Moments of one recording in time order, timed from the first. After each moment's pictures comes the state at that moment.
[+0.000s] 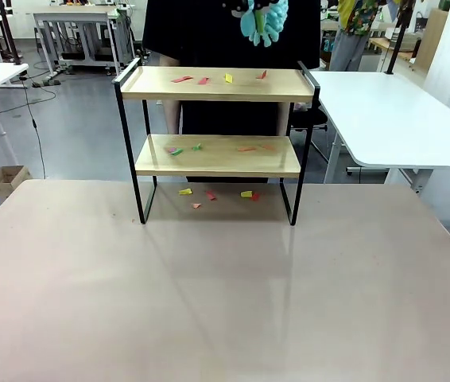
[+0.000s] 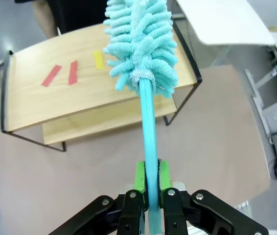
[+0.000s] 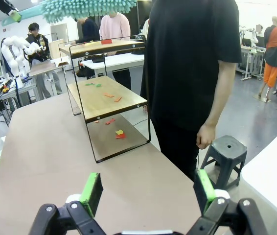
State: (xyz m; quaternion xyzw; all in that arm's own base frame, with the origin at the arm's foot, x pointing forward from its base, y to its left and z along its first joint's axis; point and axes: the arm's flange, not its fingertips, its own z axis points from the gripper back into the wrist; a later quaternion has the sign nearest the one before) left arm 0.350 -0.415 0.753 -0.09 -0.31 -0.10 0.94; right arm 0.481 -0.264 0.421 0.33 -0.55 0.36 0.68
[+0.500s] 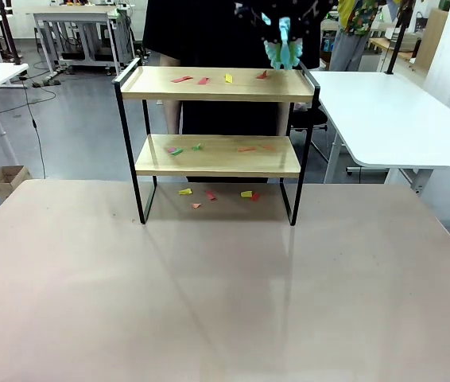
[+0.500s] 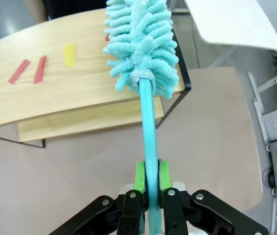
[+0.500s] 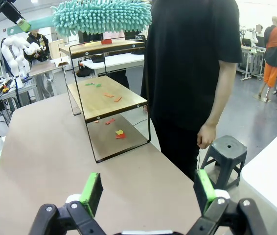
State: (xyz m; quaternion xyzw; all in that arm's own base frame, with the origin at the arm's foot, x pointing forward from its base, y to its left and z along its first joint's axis) left arm 0.380 -0.476 0.712 -0.09 -0.29 -0.06 0.95; right arm 0.481 -0.264 0.421 0.33 -0.55 0.36 0.68
